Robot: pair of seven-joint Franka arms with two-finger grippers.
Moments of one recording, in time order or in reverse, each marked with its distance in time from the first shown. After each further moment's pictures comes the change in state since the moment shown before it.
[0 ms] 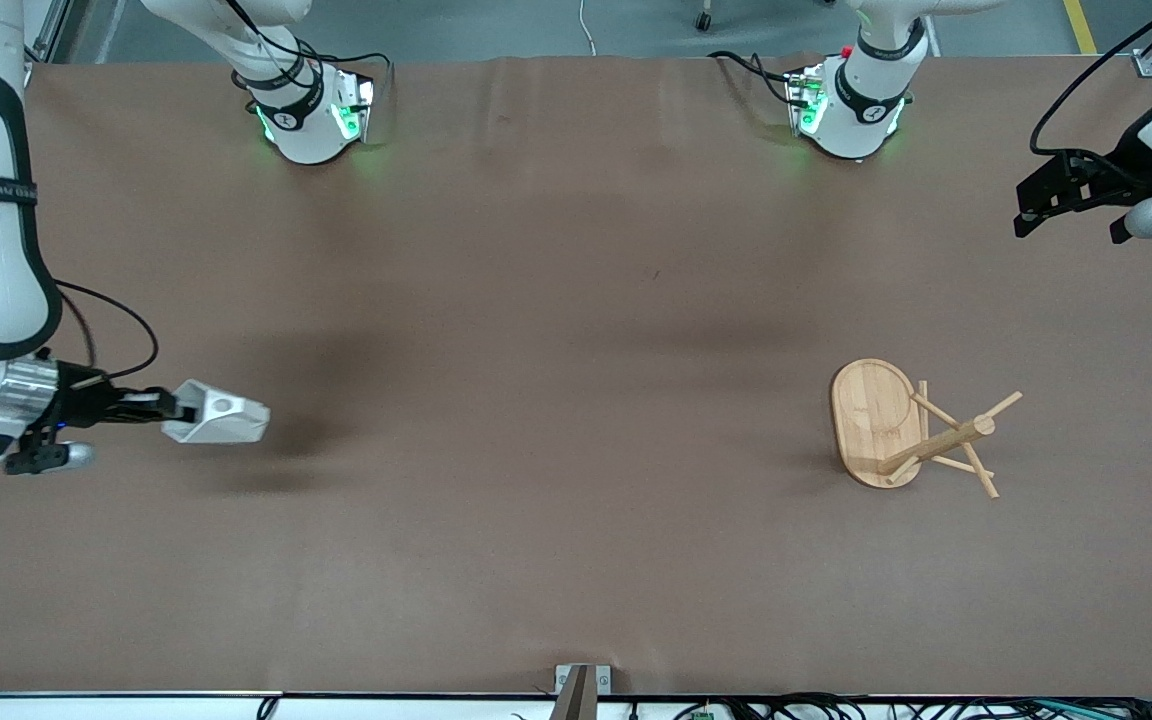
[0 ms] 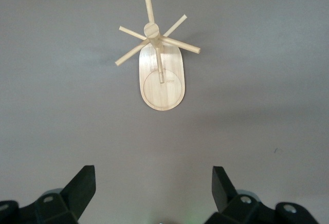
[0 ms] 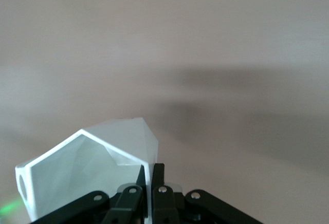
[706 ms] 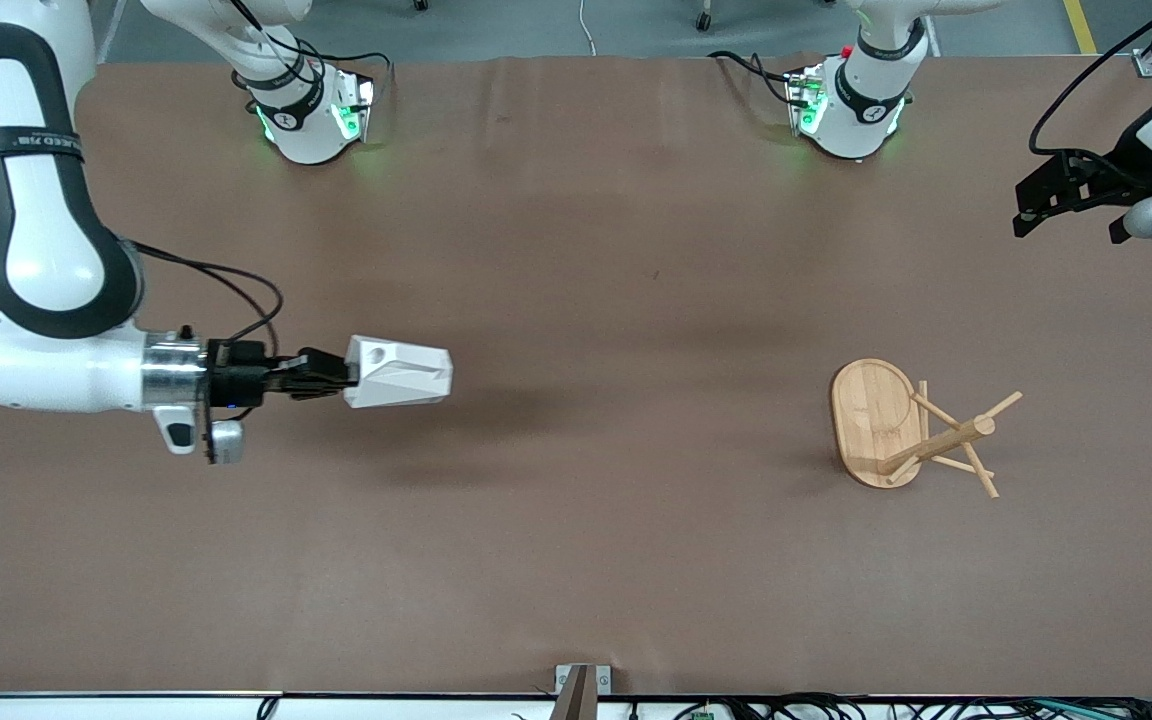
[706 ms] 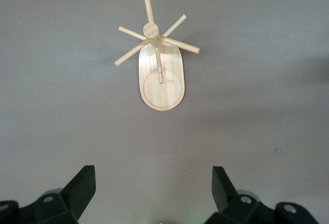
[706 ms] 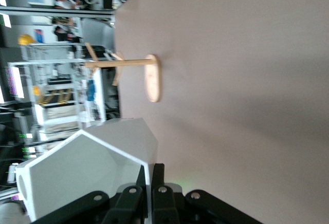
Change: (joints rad) left arm -0.001 0.000 -0.001 0.000 0.000 0.000 0.000; right arm 0.017 -0.009 0.290 -0.006 0.549 -0.027 0.077
